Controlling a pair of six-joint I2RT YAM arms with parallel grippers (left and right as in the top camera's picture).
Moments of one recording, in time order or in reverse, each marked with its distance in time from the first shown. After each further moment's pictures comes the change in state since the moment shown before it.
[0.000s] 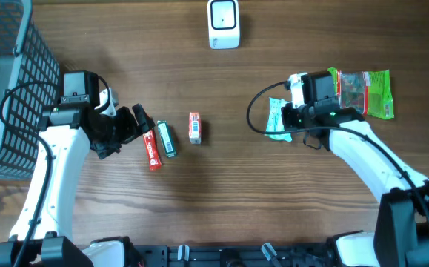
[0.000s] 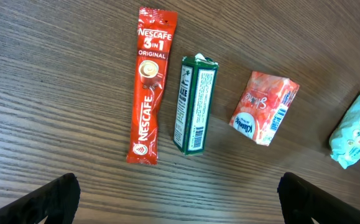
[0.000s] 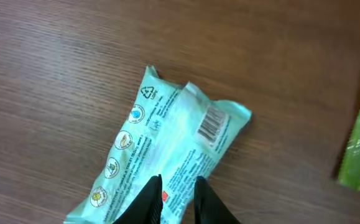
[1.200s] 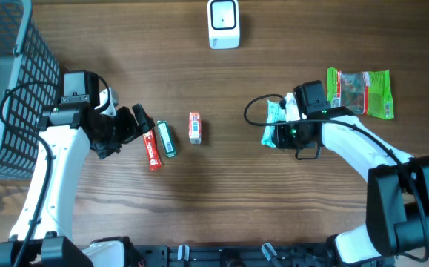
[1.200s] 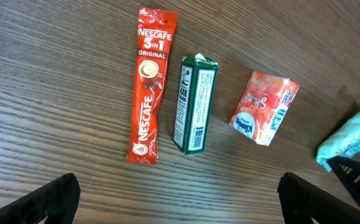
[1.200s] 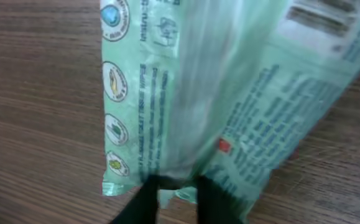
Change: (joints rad) left arm 0.000 0.000 0.000 0.000 0.000 0.000; right arm 0.000 0.121 -0.009 -0.169 -0.240 0.210
